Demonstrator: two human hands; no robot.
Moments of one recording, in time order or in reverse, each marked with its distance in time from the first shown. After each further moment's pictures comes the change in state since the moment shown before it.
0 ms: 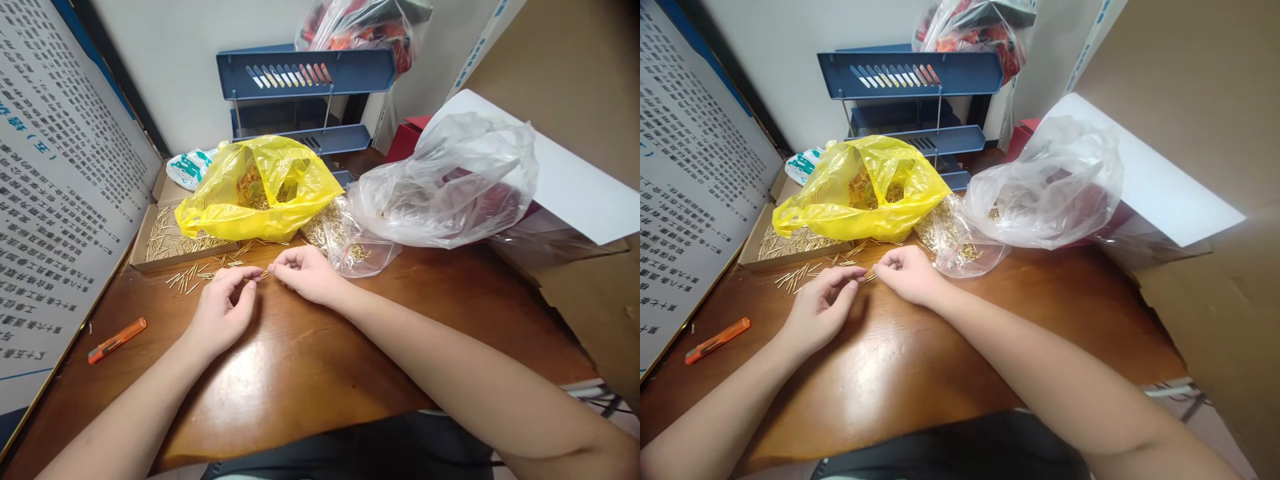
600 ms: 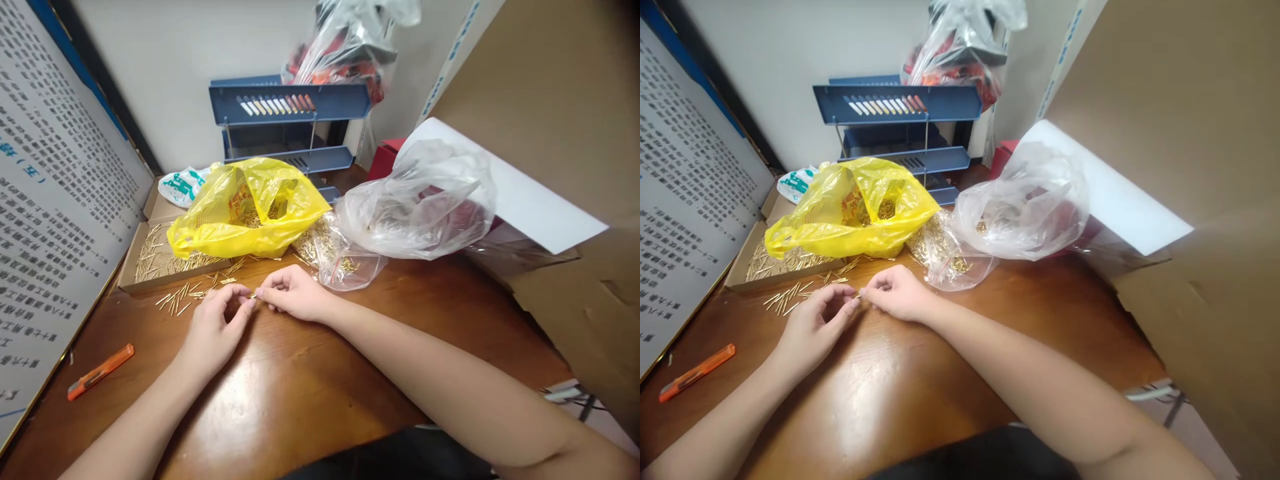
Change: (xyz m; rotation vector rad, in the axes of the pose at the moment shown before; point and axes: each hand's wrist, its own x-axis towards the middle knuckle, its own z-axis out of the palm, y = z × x) left_hand 0.002 -0.005 -0.002 0.041 -0.048 -0.117; right_hand 0.004 0.001 0.001 0.061 -0.166 0.069
